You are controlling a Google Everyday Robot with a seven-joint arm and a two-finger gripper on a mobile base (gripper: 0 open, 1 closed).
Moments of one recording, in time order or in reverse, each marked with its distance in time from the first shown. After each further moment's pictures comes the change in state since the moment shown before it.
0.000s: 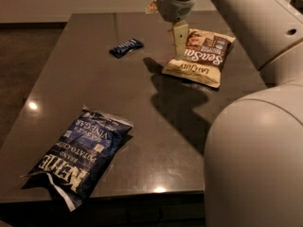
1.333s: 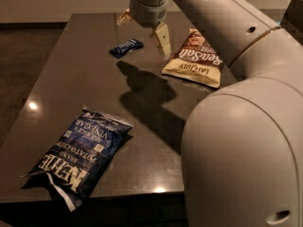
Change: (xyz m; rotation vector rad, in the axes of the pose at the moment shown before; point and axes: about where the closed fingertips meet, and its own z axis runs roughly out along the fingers) arm -0.053 -0.019 0.029 -0.055 0.006 -0.386
